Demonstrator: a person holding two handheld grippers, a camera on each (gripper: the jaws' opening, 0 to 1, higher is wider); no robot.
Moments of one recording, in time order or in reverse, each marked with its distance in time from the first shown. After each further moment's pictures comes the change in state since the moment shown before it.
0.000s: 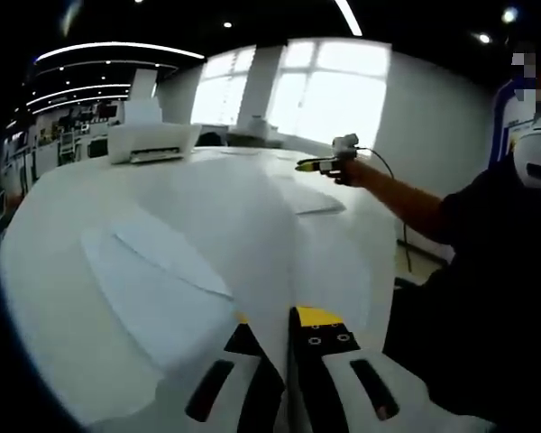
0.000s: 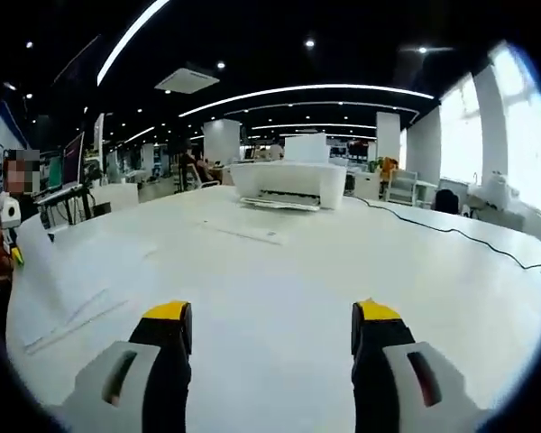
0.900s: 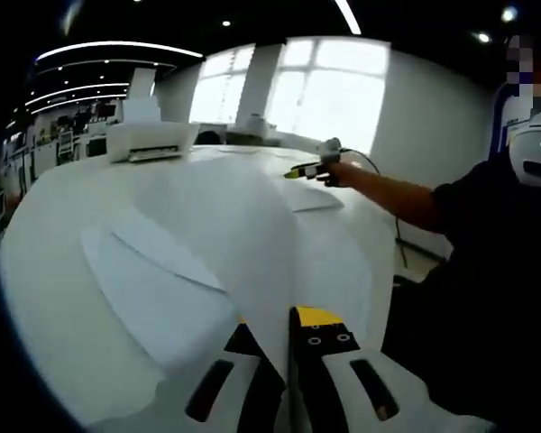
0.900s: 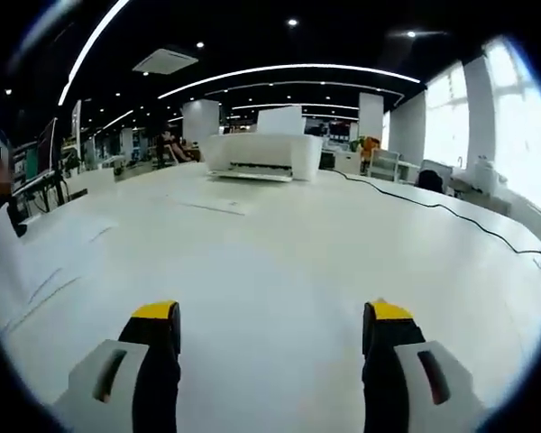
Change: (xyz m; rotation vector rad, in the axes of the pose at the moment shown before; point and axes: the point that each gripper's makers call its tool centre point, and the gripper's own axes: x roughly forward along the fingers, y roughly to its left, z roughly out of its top) left arm -0.002 0.001 -0.003 0.004 0.008 -0.007; right arm 0.027 -0.040 -0.036 0.020 0.106 -0.096
